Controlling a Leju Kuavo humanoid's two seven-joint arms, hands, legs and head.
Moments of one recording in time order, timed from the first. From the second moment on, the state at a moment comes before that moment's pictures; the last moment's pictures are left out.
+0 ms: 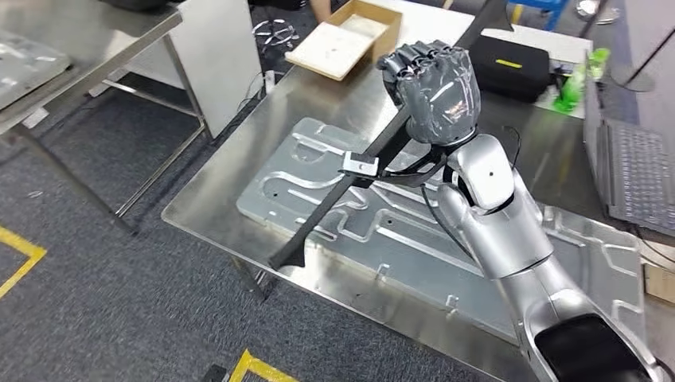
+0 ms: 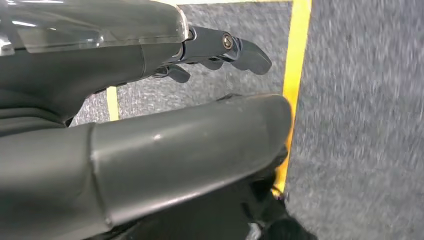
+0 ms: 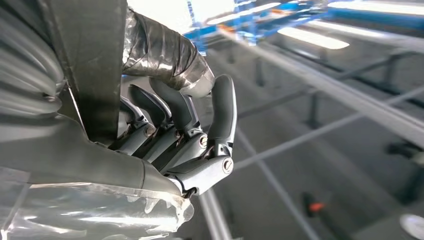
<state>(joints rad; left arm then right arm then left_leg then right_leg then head) -0.12 -0.11 0.64 -0.22 -0.86 -0.18 -0.33 -0.86 -0.08 0.48 -1.35 1.22 -0.61 -0.11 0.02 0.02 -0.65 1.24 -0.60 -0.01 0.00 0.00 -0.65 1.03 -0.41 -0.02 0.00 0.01</state>
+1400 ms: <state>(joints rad) -0.12 -0.11 0.63 -0.22 -0.89 -0.11 -0.40 -0.91 -0.09 0.17 -0.90 0.67 -0.47 -0.11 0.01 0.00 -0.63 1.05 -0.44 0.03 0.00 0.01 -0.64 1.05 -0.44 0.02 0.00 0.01</state>
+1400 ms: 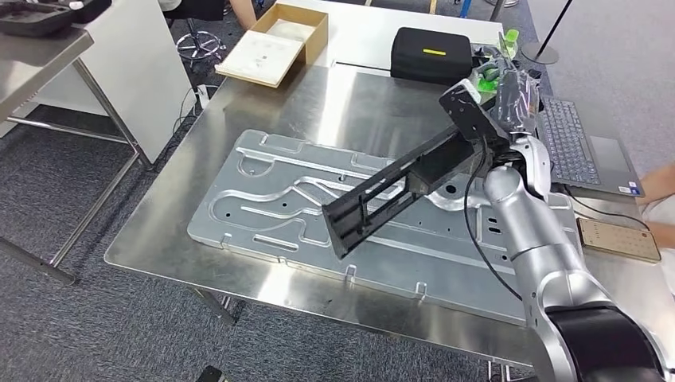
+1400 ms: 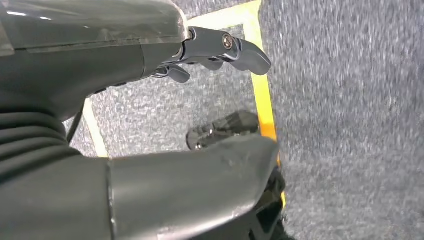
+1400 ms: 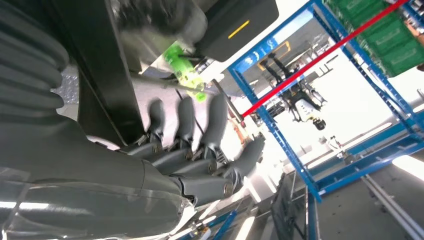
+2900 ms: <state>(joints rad) -0.13 -0.11 0.63 -0.22 -0.89 -0.11 -0.40 -0.95 -0.11 0.18 -0.85 0.63 -0.35 -0.10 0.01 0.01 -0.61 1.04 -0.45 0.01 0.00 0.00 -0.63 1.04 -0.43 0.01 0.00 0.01</state>
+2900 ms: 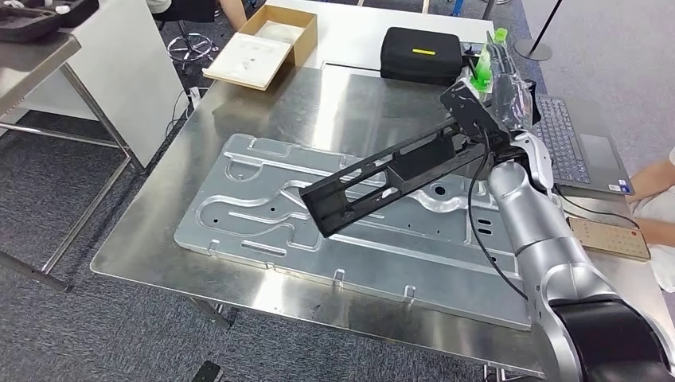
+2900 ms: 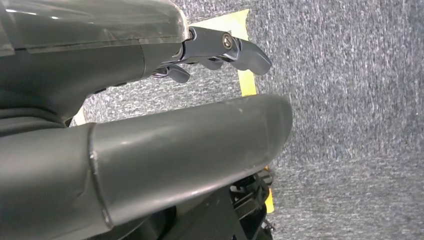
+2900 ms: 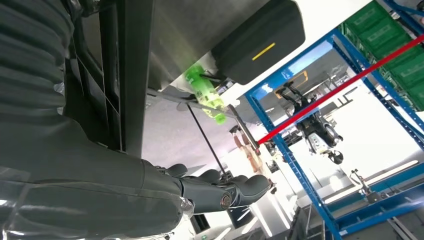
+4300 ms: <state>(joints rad) -0.13 -0.11 0.63 -0.22 -0.89 -0.10 -0.43 -1.27 -0.10 0.40 -0.45 0.36 -0.05 -0.26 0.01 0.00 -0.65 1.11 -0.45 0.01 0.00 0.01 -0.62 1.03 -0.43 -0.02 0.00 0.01</state>
